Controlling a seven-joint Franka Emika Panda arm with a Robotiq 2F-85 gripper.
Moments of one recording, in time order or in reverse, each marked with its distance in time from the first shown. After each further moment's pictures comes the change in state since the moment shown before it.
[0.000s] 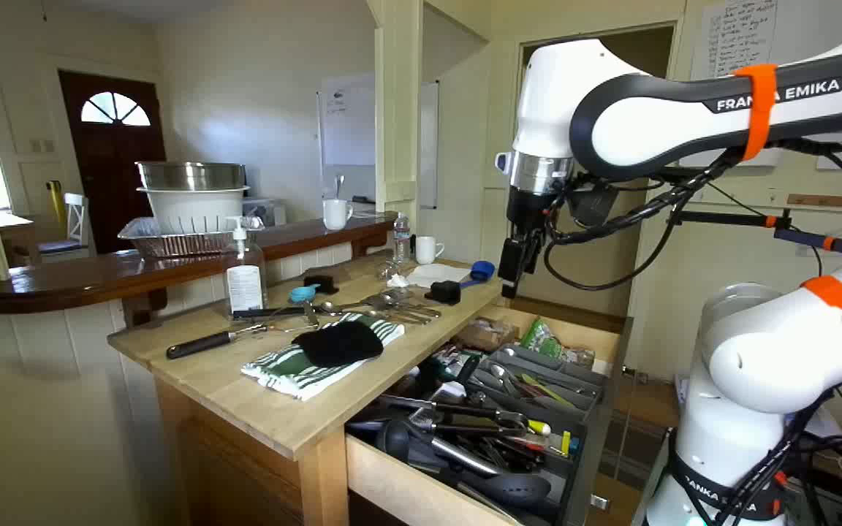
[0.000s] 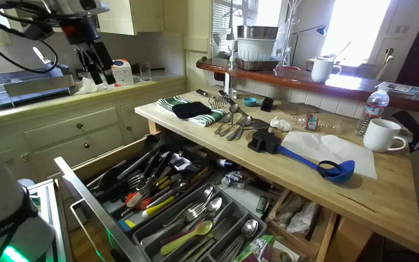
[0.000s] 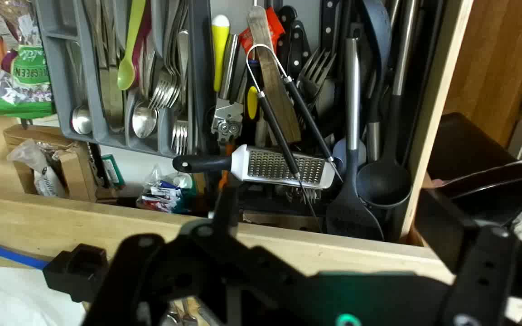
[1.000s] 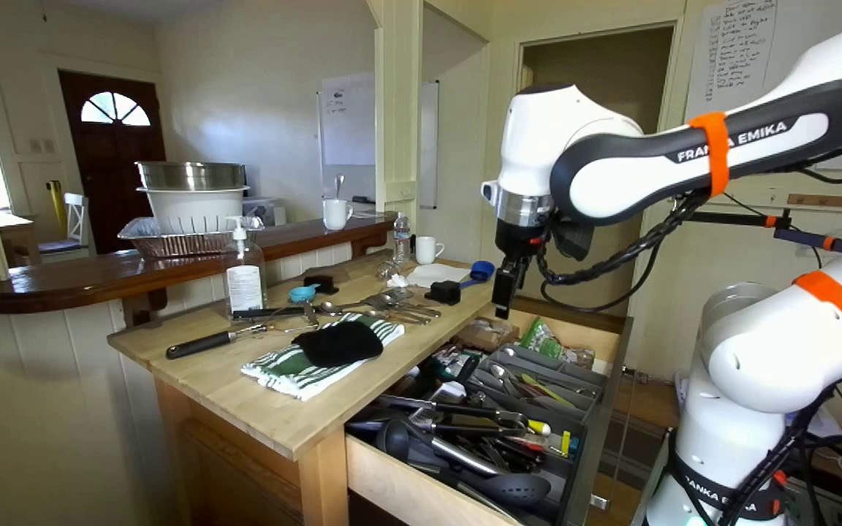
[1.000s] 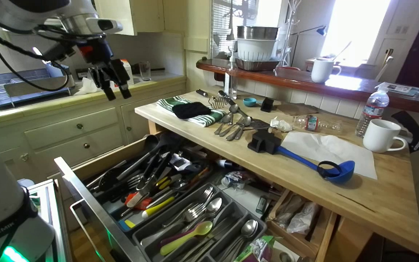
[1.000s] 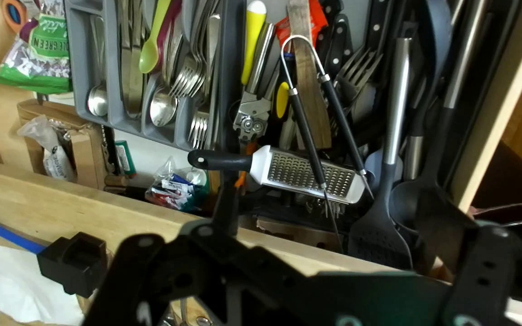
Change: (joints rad) arm -0.007 0.092 -0.003 -0.084 -0.111 0.165 -0.038
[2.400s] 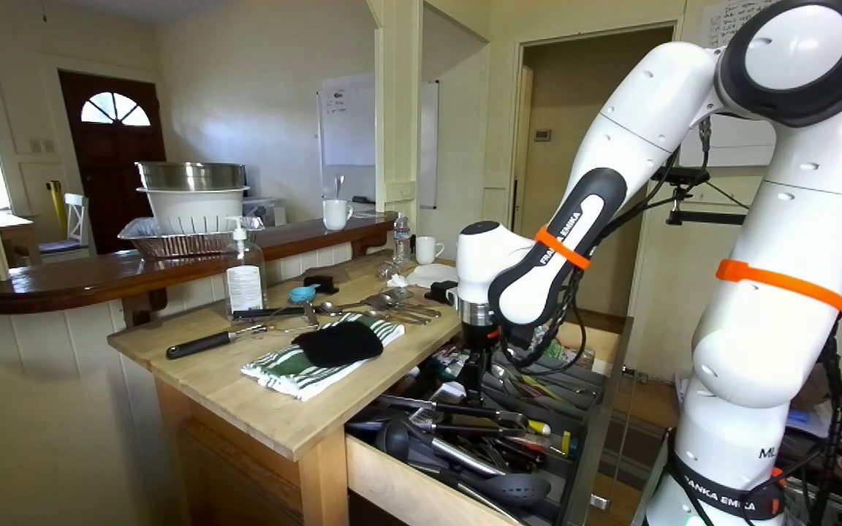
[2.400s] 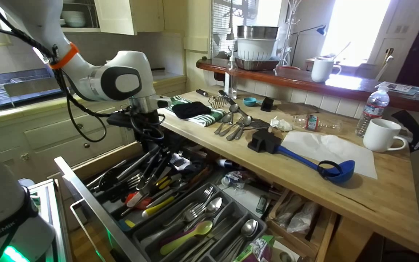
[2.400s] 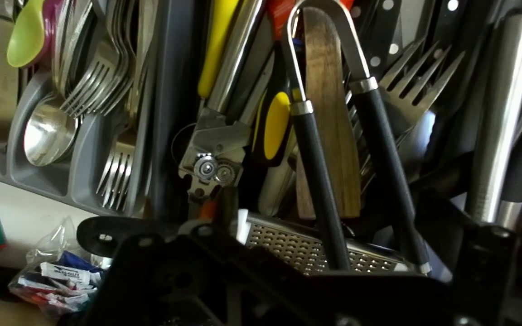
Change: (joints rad) arm -0.124 0.722 -0.110 -0.007 -0.162 0.593 -0.039
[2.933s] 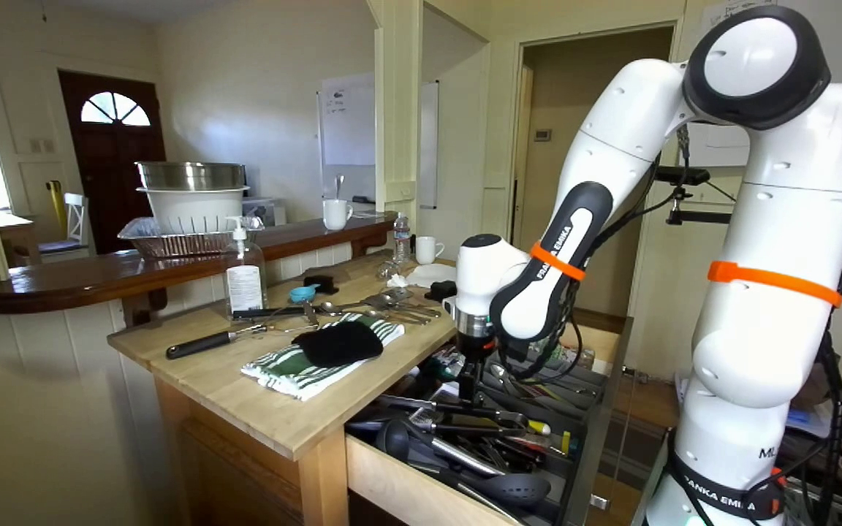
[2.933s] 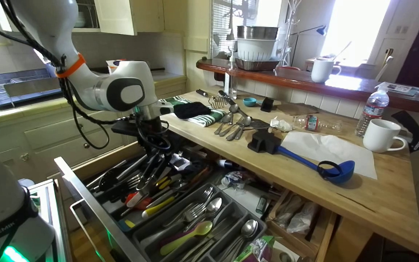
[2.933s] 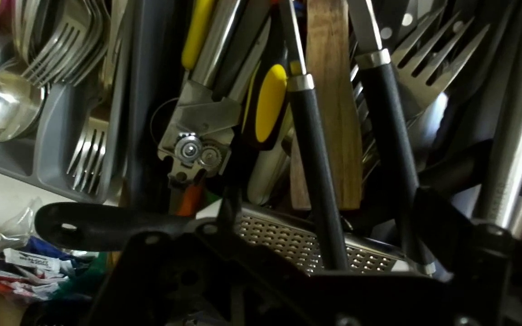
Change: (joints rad) arm 0.000 0.100 -0.021 0.002 -0.053 0.148 0.002
